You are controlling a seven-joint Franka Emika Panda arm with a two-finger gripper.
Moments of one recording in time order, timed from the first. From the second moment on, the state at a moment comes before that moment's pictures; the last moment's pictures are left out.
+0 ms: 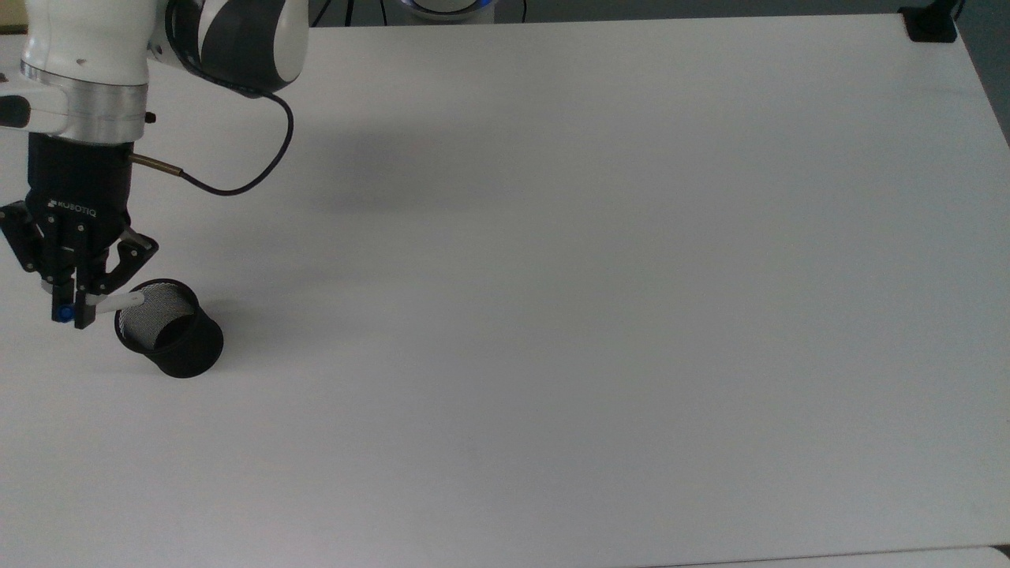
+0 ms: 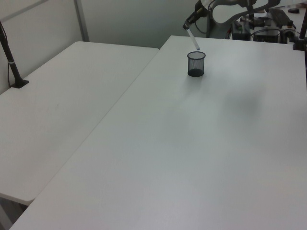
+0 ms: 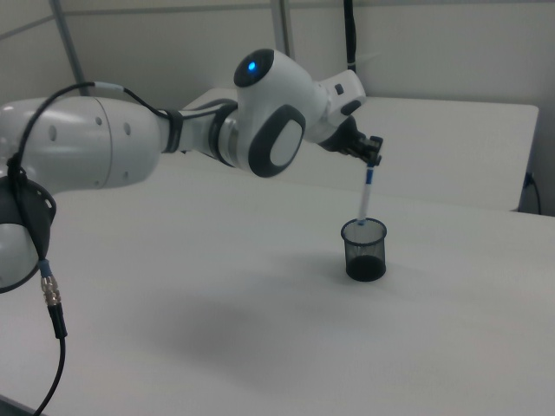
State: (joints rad) arm -0.24 0.48 -0.08 -1.48 -0.03 2.73 -0.11
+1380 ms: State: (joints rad) arm -0.08 0.56 -0.01 -1.53 -0.02 2.41 -0.13
